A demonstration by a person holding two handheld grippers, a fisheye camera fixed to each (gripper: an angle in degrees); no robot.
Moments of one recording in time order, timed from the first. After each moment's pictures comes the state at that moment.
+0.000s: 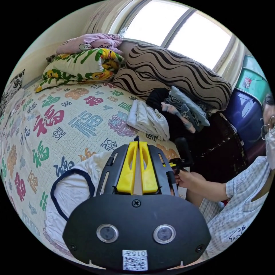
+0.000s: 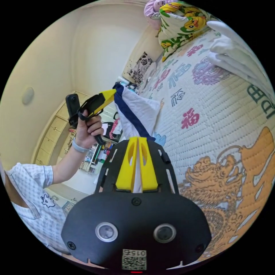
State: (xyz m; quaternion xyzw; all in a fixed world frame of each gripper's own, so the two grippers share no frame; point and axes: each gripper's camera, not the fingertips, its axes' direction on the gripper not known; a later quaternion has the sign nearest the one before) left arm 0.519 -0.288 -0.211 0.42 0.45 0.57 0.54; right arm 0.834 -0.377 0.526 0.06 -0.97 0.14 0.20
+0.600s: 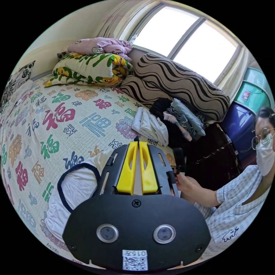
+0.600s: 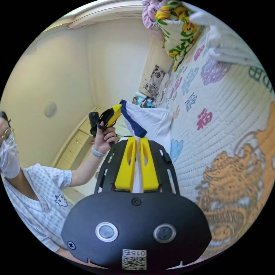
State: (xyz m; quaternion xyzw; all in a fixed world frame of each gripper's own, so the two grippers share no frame) left arm 0.488 -0.318 -0.216 0.41 0.49 0.54 0.55; right arm 0.813 -0.371 0.522 0.08 -0.97 0.21 0.09
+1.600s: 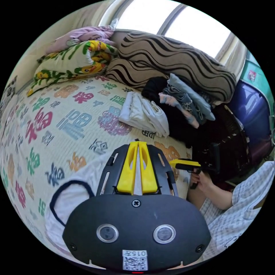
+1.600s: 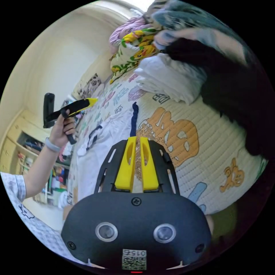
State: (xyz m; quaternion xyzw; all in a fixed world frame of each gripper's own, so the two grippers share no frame) left arm 0.444 -0.289 -0.166 0.41 0.42 0.59 0.56; right arm 0.799 -0.377 0.379 -0.03 -0.84 0.25 0.48
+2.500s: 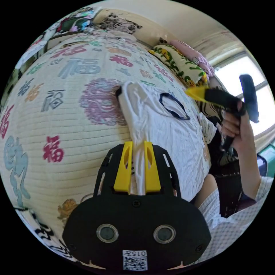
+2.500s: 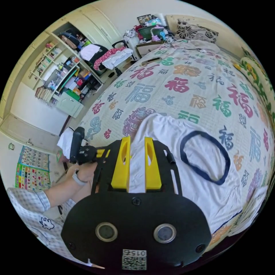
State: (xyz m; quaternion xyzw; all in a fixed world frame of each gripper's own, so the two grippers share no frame) left arm 0.026 -0.459 0.191 0.30 0.54 0.27 0.74; right arm 0.753 -0.624 -0.213 0.19 -0.83 -0.22 0.47
